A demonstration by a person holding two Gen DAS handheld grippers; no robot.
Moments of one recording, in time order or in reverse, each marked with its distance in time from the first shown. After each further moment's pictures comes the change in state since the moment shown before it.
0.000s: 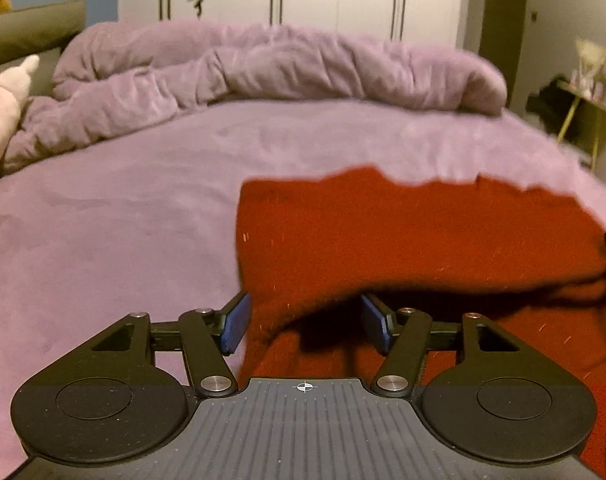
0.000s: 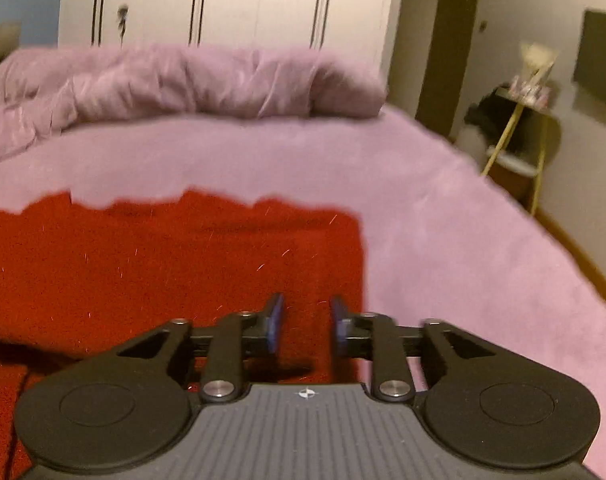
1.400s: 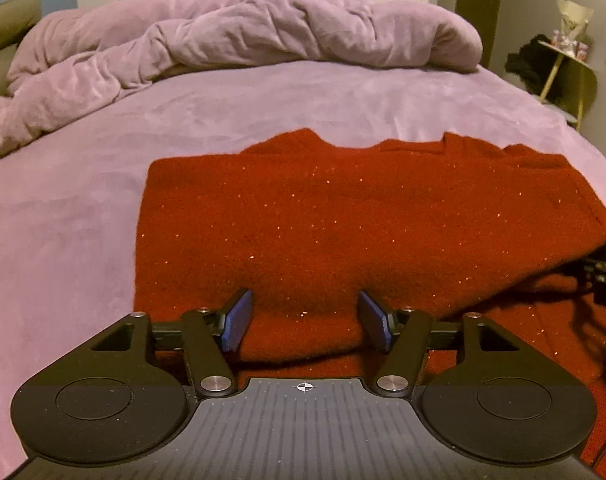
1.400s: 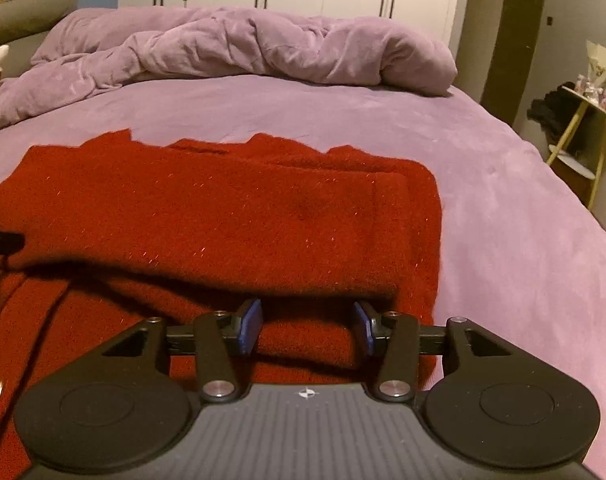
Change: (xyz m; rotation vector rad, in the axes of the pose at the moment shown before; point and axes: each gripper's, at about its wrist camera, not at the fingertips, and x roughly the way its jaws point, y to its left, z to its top) left arm 0.068 -0.067 0.006 0.094 0.130 -0.041; right arm 0.035 0.016 -0.020 -0.090 0.152 0.178
